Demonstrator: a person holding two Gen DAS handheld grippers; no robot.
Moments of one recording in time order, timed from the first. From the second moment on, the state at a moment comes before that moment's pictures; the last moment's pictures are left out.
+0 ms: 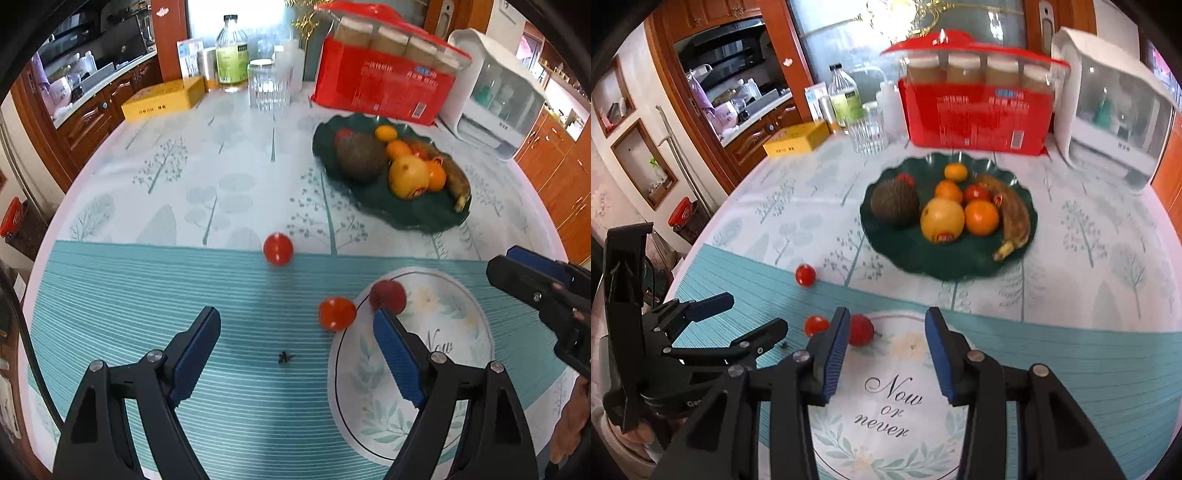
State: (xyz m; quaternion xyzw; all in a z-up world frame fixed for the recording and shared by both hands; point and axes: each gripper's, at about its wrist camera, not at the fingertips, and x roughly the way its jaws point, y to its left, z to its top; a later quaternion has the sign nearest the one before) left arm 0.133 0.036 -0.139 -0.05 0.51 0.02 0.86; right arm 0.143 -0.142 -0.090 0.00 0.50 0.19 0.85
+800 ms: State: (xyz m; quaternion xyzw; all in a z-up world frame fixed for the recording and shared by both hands) left arm 0.154 0.026 -0.183 -0.04 0.53 -0.02 0.85; right arm 0.157 -0.126 -0.147 0.04 0.54 0.21 0.81
